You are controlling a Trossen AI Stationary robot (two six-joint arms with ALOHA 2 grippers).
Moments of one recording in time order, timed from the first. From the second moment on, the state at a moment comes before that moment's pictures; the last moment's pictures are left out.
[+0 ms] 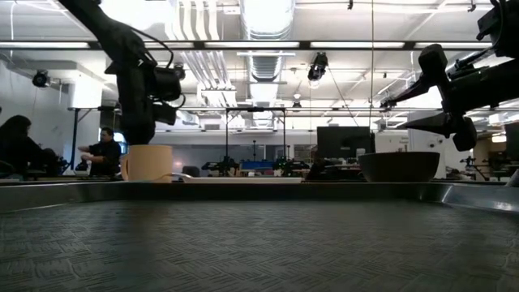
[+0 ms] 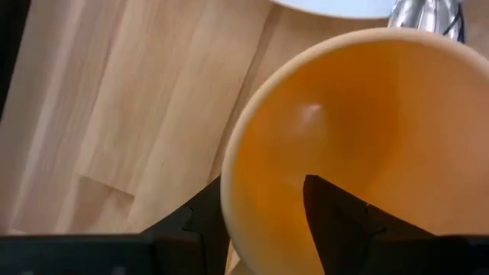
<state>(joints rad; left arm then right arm) 0.83 1.44 0.91 -0.78 0.05 0.43 -0.05 0.31 0.01 0.13 0.78 1.07</state>
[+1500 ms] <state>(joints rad) 0.25 1.42 1.09 -1.02 0.09 -0.39 -0.05 0.32 0.01 0.11 0.79 1.16</state>
